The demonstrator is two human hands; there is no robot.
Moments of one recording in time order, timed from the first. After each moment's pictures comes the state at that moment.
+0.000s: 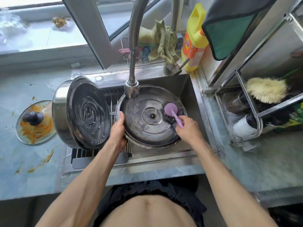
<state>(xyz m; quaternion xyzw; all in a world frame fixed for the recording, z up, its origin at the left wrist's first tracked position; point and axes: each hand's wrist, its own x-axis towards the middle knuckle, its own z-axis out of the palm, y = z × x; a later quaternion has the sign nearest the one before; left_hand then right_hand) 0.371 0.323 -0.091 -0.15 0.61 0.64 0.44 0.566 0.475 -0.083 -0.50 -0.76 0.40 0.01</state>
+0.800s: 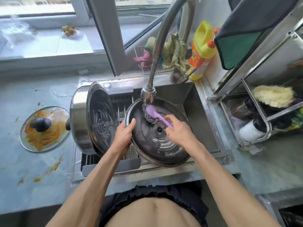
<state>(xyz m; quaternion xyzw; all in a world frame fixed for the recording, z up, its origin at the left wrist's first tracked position) 0.346 0.294 -0.079 0.07 0.66 0.63 0.41 0.503 0.427 -0.045 -0.45 -0.82 0.36 -0.05</state>
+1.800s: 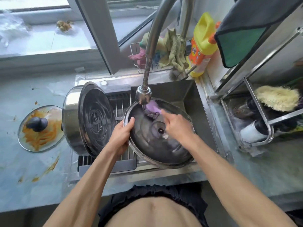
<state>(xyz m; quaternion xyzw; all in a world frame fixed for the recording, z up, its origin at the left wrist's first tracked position) 0.348 0.307 -0.071 0.03 0.65 0.61 0.45 0.491 0.459 -0.060 -0.37 -0.89 0.25 -0.04</state>
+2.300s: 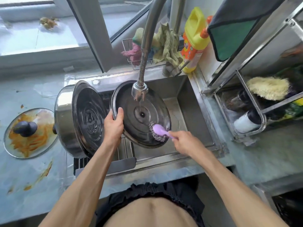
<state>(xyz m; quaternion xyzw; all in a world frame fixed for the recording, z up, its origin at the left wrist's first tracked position) 0.324 0.314 -0.081 0.08 0.72 0.62 0.30 0.549 0.428 -0.069 -0.43 -0.83 0.30 -0.18</state>
